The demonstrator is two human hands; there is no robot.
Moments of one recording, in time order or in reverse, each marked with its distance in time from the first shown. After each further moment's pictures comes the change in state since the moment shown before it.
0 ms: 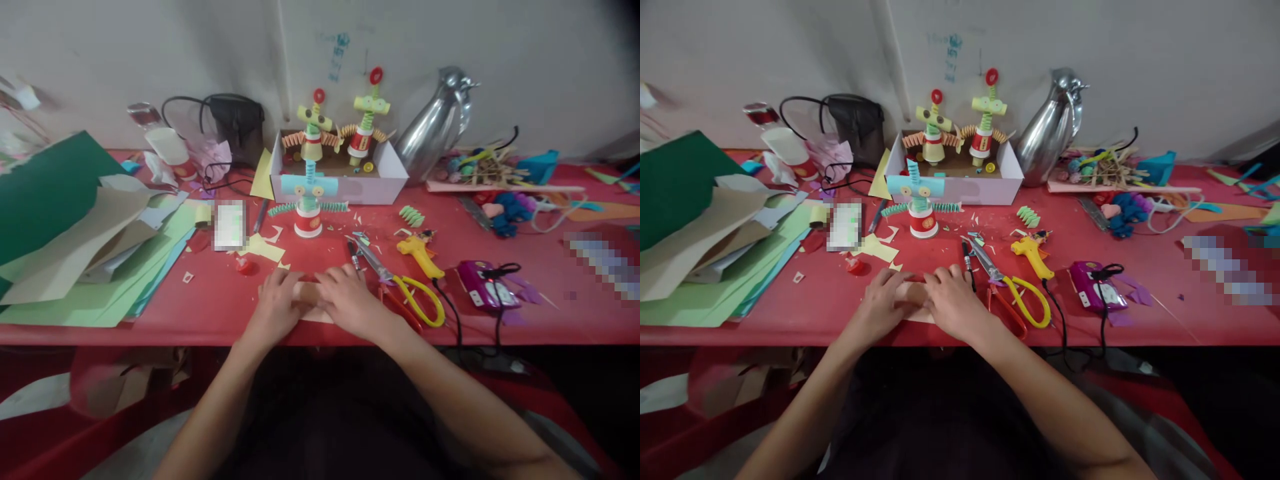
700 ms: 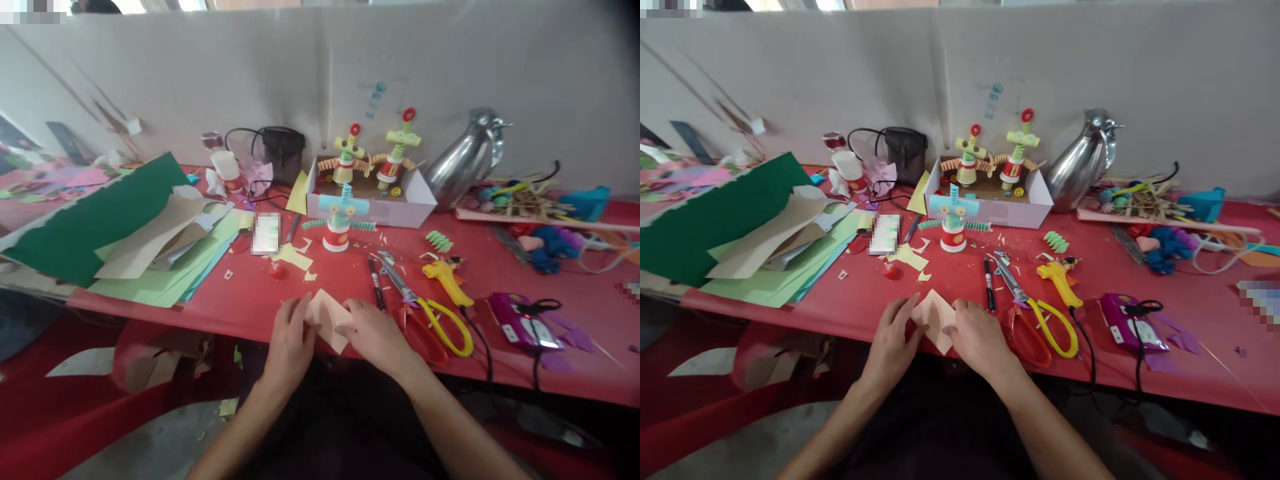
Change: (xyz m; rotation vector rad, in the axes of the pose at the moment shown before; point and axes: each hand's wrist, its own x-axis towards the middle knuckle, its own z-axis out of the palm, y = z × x) left_hand -0.064 0.004 0.013 -0.089 0.356 -0.060; right_hand -0.018 -0.025 0.003 0.160 -0.152 0.193
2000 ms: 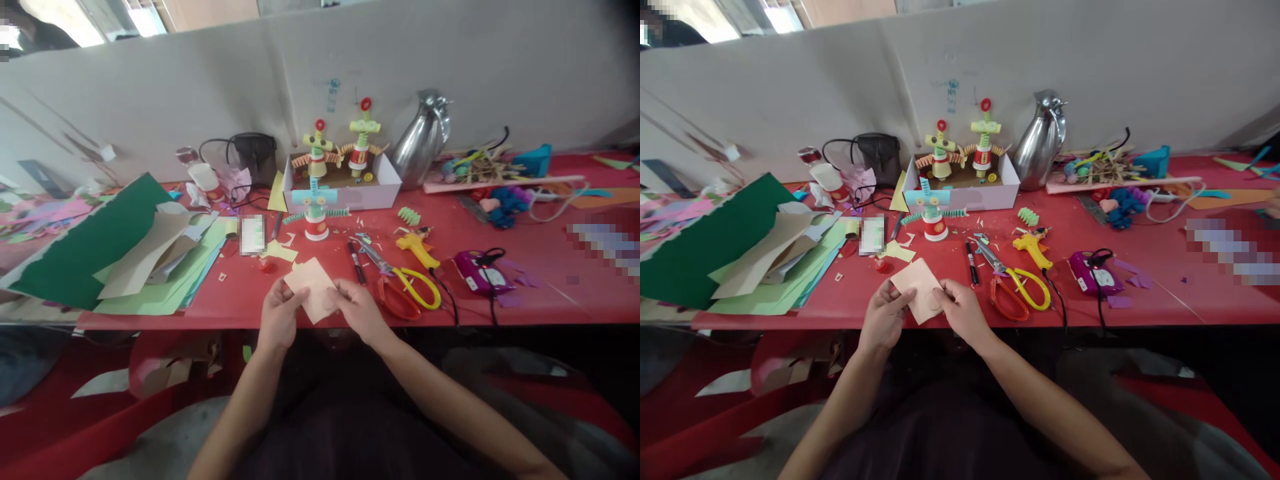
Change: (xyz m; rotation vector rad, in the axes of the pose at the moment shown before) left_hand 0.033 0.039 -0.011 -1.272 -0.055 -0.596; right_hand -0.014 -0.001 0.023 1.148 0.272 -0.067
